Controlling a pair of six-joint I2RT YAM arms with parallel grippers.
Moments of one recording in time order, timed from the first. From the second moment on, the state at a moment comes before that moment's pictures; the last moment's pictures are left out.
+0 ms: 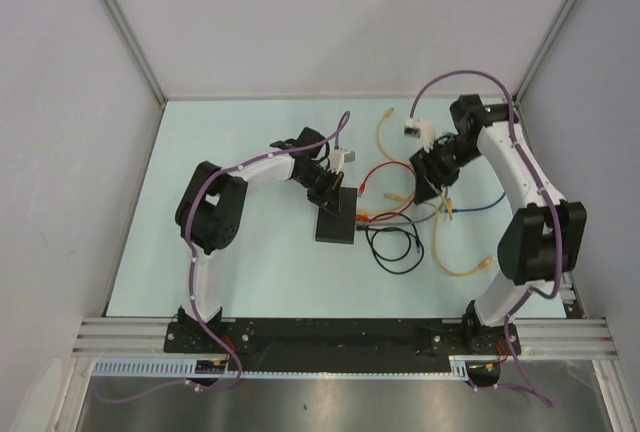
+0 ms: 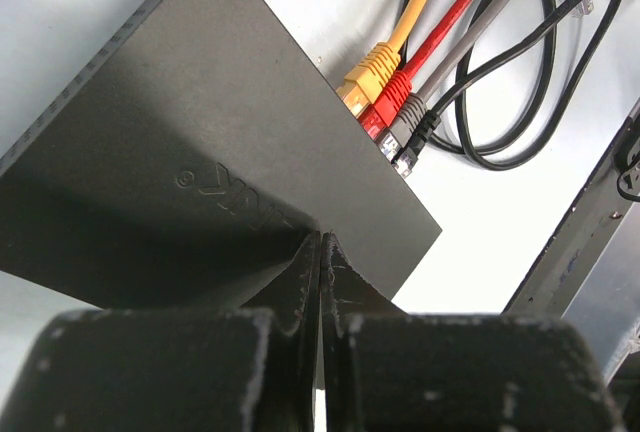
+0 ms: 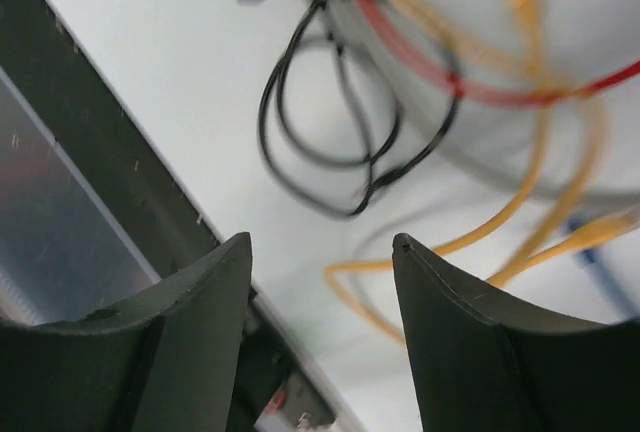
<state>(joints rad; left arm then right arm) -0.54 2.08 1.48 -0.60 0.64 0.03 0.13 1.74 1.65 -1.32 -0.64 -0.66</state>
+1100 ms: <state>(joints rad) -0.55 2.08 1.49 -0.61 0.63 0.03 0.11 1.78 1.33 -1.31 -0.19 -0.56</state>
